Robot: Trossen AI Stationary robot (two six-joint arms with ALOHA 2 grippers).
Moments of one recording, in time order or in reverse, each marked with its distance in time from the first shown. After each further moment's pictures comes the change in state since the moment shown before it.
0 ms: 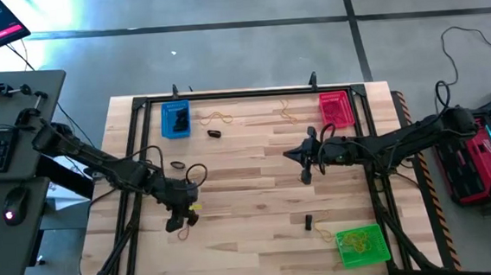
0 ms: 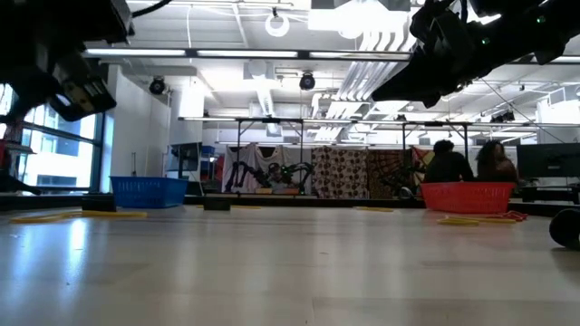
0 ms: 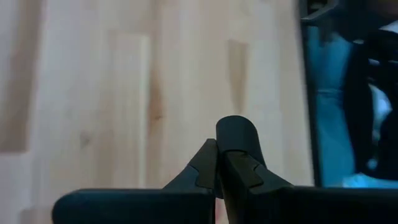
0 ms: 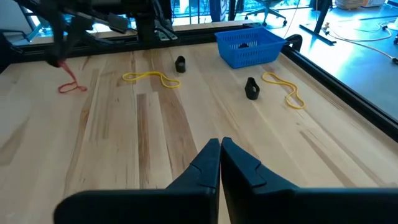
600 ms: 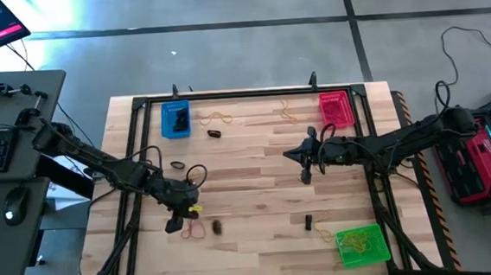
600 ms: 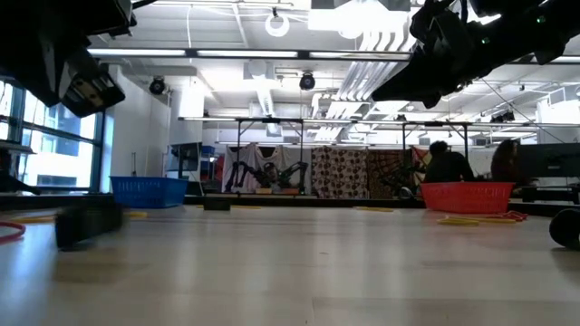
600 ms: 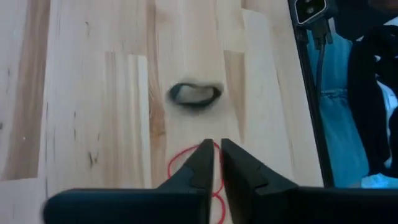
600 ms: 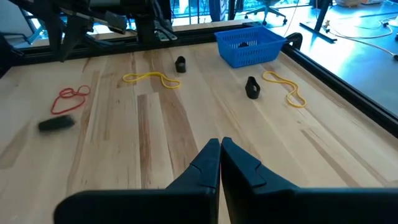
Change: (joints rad) left arm -0.007 0.001 0.000 0.033 -0.040 0.071; right arm 0.000 0.000 0.000 0.000 -0.001 0.016
